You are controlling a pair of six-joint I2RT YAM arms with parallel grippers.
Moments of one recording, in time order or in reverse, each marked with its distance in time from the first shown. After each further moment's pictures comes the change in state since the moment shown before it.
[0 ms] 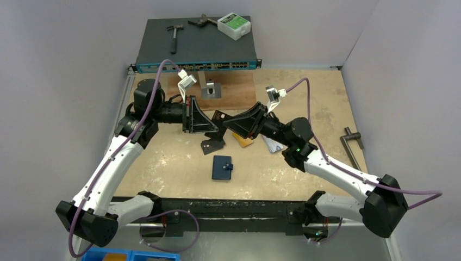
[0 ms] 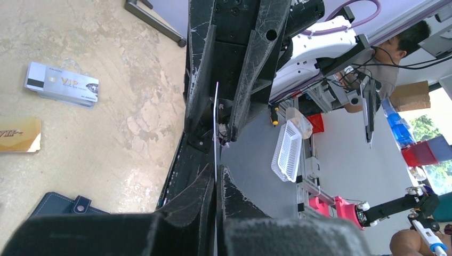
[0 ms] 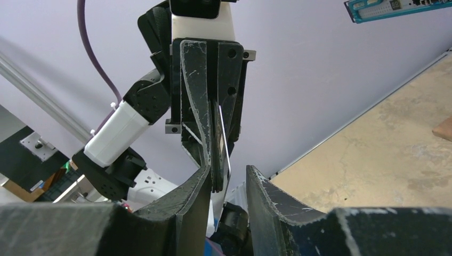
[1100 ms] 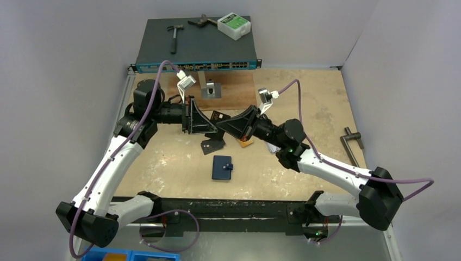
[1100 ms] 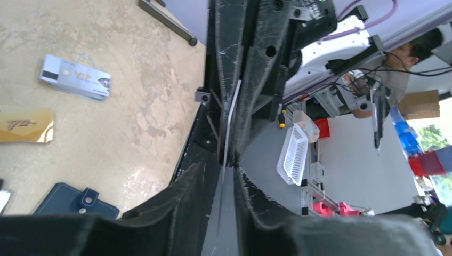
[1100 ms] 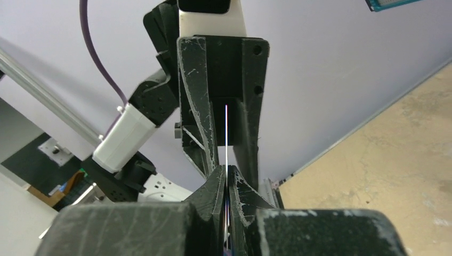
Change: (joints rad) left arm 0.016 -0.003 -0.002 -0.025 -0.016 0.010; right arm 0.072 0.084 0.003 0.110 0.056 0.056
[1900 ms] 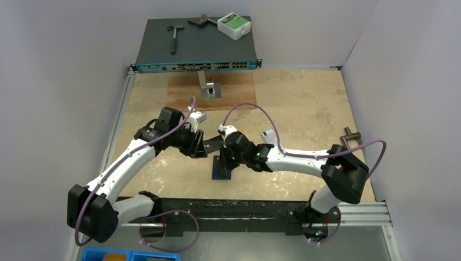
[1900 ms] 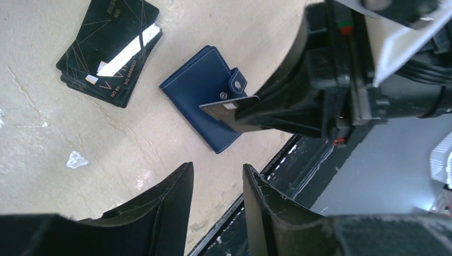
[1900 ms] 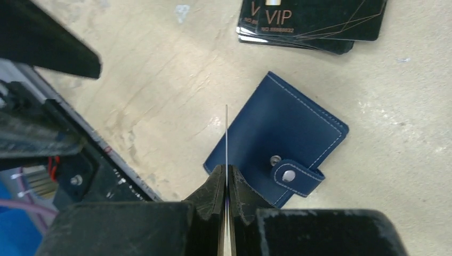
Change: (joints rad) left arm -0.050 0.046 -0.311 -0.293 -0.546 0.416; right arm 0.225 0.302 0.140 -0.991 0.395 -0.360
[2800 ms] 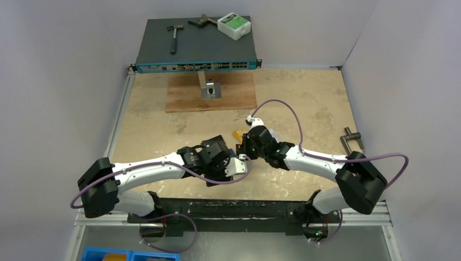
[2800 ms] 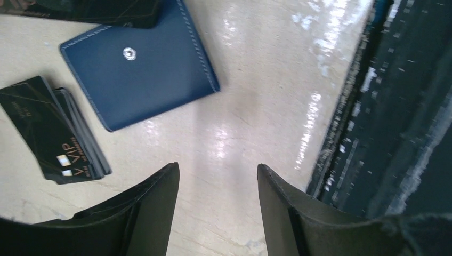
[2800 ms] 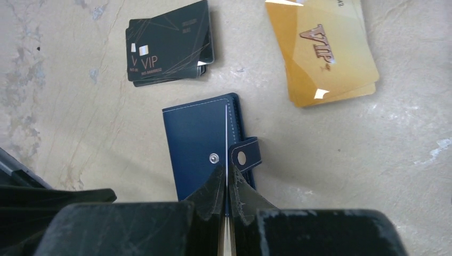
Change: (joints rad) left arm -0.653 0.155 -0.044 0.064 -0.491 0.457; right arm -0.187 -0.118 -0.150 0.033 0.109 0.021
